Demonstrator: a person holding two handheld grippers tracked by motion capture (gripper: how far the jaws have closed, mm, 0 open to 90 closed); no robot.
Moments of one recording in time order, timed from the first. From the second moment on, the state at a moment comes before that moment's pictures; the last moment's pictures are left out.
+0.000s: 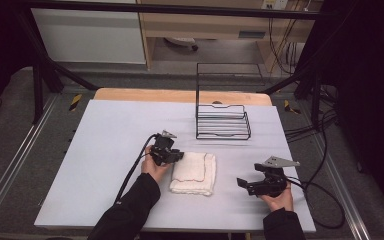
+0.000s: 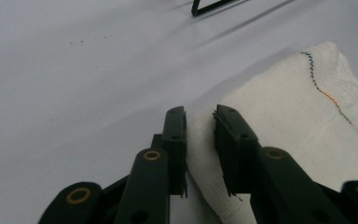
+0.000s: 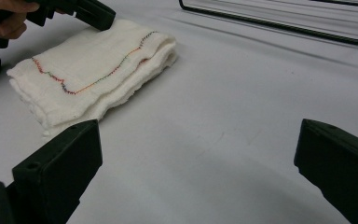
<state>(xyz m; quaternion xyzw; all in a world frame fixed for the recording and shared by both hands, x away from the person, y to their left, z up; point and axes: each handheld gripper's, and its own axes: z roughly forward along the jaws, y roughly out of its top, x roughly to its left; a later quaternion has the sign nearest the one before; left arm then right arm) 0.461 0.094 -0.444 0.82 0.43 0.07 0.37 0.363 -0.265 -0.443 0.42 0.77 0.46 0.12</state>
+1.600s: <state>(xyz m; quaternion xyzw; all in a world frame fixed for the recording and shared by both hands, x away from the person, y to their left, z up) 0.451 0.093 -0.451 0.83 0.39 0.11 0.39 0.447 -0.161 -0.456 0.44 0.79 0.41 0.13</state>
